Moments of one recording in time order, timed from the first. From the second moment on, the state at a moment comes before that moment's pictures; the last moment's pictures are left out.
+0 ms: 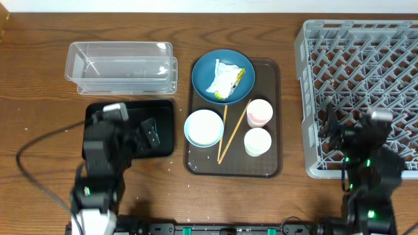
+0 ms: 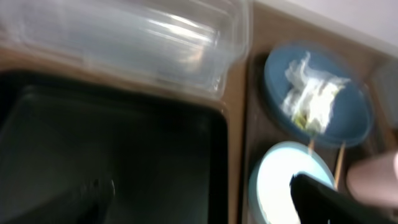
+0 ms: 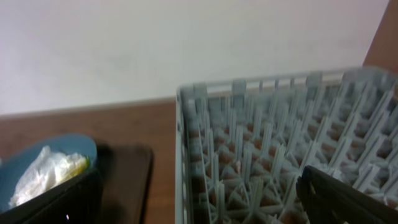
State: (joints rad) left arm 0.01 0.78 0.63 -0.54 0.13 -0.31; right arm -0.09 0.59 0.48 -0.12 -0.03 0.10
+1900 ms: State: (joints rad) left arm -0.44 2.03 1.28 -0.13 0.20 -0.14; right arm -0.09 1.00 0.86 -0.50 -0.08 0.10
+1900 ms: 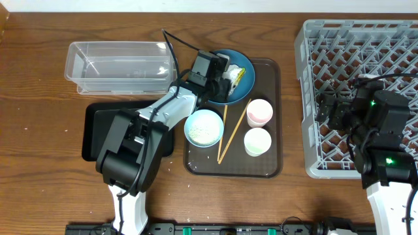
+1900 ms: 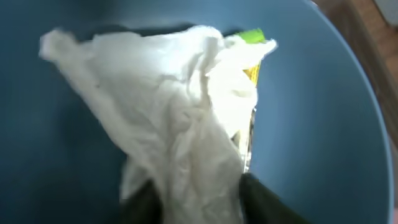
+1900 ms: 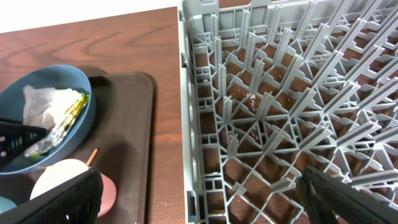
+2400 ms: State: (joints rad) left arm -0.32 1.77 1.28 -0.22 0.12 -0.14; right arm -0.09 1.00 0.86 -0.50 -0.08 0.10
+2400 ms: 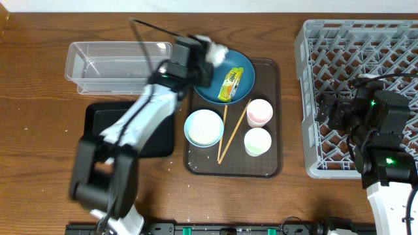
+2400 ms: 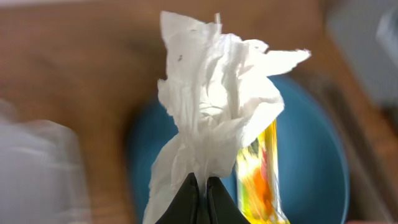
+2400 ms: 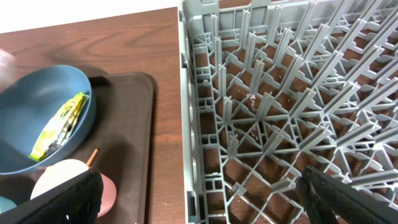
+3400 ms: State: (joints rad) left arm -0.20 1.70 1.28 -0.28 0.20 -0.14; right arm -0.09 1.00 0.86 -0.50 -0.08 0.10
